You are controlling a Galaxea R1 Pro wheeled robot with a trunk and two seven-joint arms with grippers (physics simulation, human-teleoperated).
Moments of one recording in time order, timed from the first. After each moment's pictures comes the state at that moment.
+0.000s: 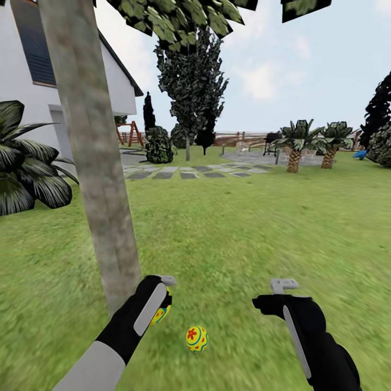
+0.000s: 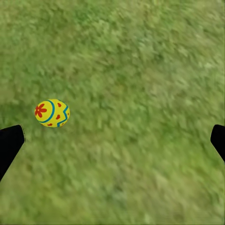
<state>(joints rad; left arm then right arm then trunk) -0.60 -0.12 -0.34 -1.03 0.59 0.99 0.78 -0.31 0.02 -0.04 -1.53 0.10 1.04 0.07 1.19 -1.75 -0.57</state>
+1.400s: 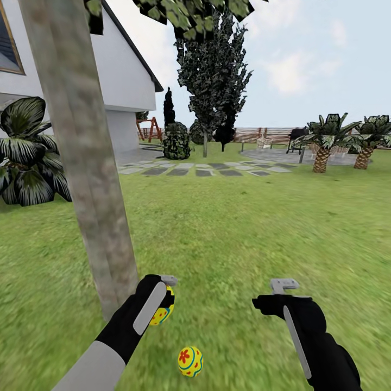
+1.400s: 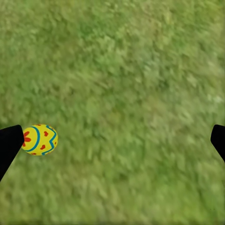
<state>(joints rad) -0.60 -0.12 -0.34 -1.04 0.62 1.00 0.76 -0.31 0.02 -0.04 -1.53 0.10 1.04 0.07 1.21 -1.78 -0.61</state>
